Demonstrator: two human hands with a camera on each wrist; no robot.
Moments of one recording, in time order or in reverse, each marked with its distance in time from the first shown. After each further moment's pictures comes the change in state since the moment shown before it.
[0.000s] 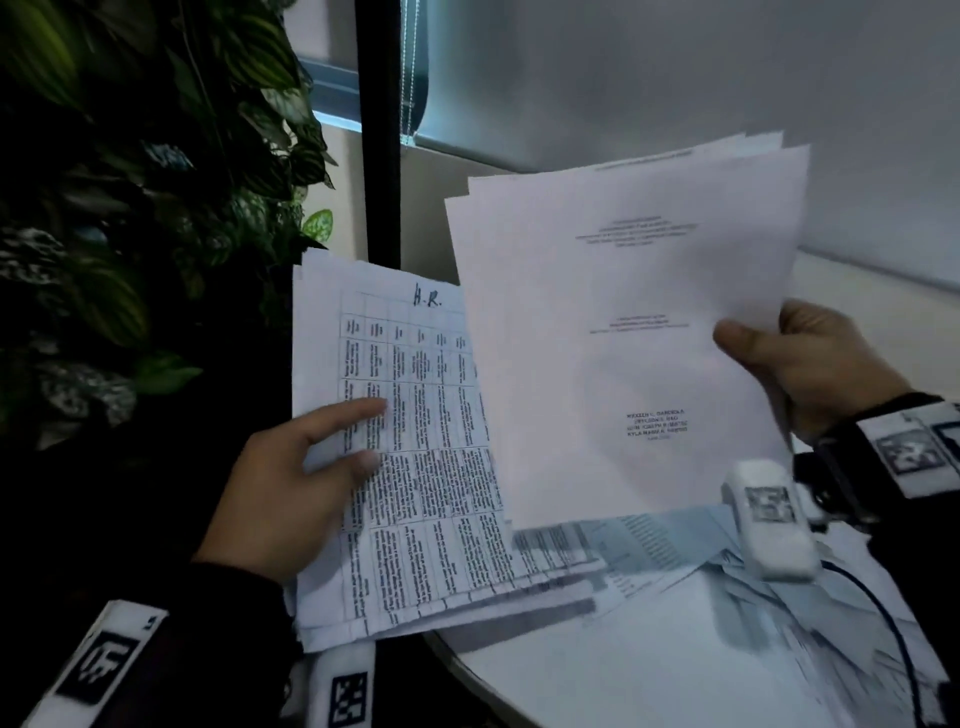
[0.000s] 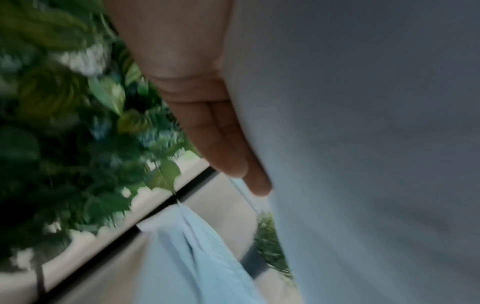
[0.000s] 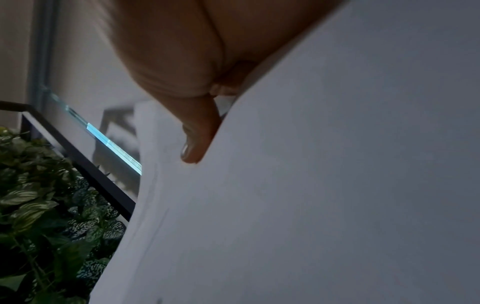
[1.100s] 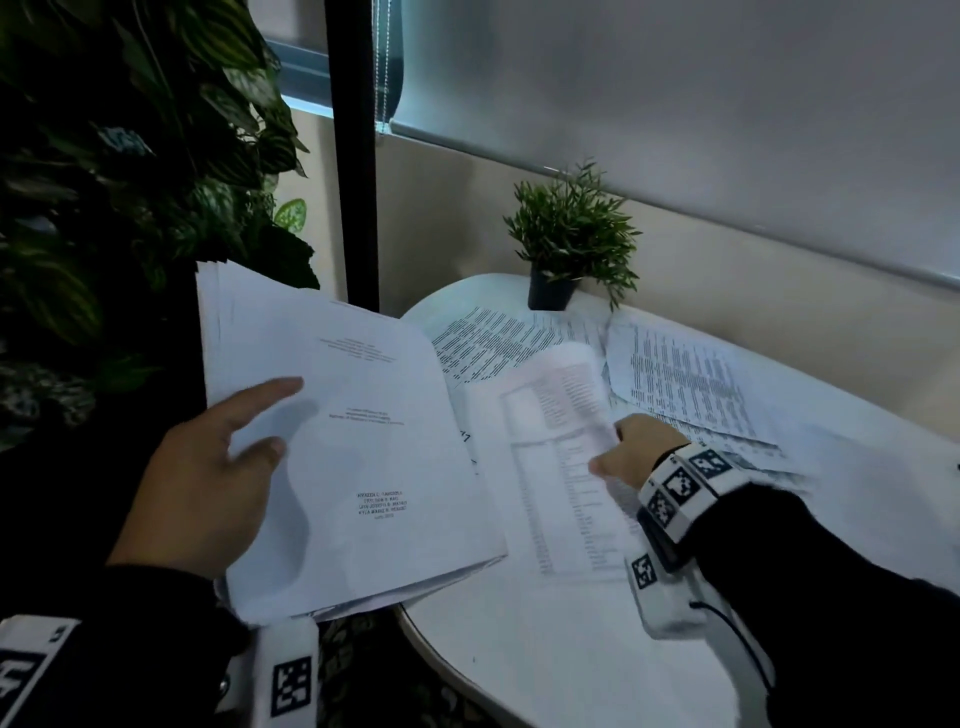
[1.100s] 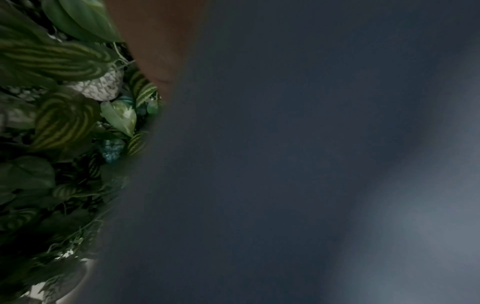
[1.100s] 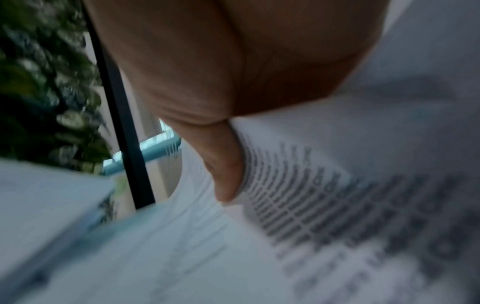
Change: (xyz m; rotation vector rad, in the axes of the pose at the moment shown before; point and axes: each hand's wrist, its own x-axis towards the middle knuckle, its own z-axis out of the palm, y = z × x) left_hand 0.012 -0.021 -0.026 0.191 0.097 0.042; right_hand 0.000 0.089 0.038 -1.342 -0.210 0.537
